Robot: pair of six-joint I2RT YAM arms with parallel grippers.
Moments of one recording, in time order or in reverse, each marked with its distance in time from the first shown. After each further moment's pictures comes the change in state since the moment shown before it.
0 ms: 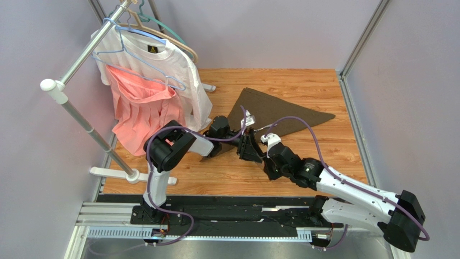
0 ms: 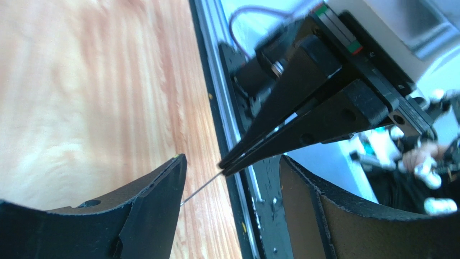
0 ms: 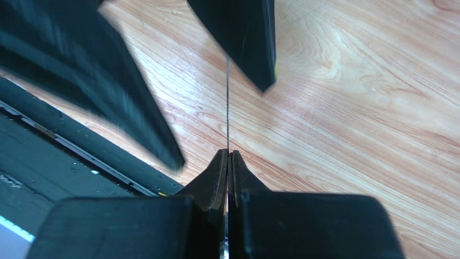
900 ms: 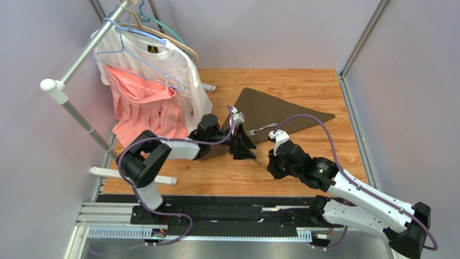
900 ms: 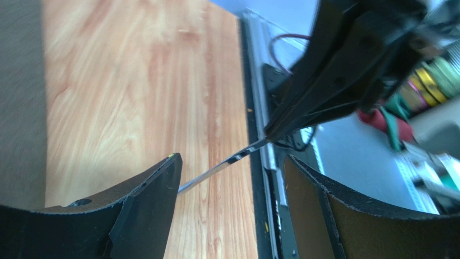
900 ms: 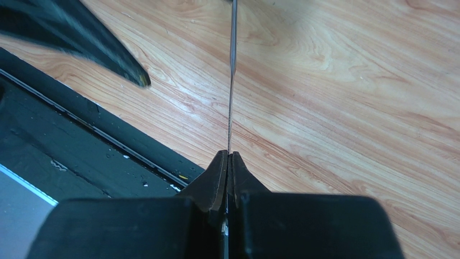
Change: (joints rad) left arm 0.055 -0.282 -0.122 -0.196 -0.146 0.231; right arm -0.002 -0.131 0.095 -0.175 -0.012 0.046
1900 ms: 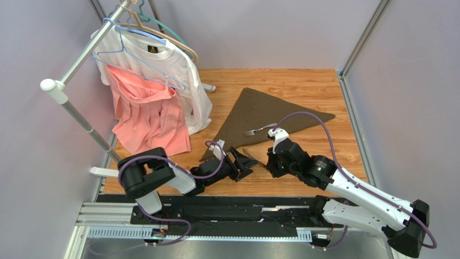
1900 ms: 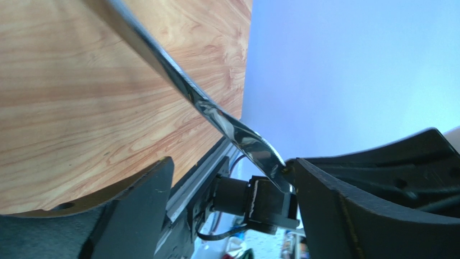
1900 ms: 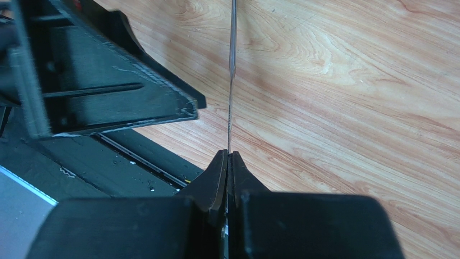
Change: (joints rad) left arm -0.391 -0.109 -0.447 0.226 -1.116 -1.048; right arm 0.000 0.033 0.037 -0.002 0.012 0.026
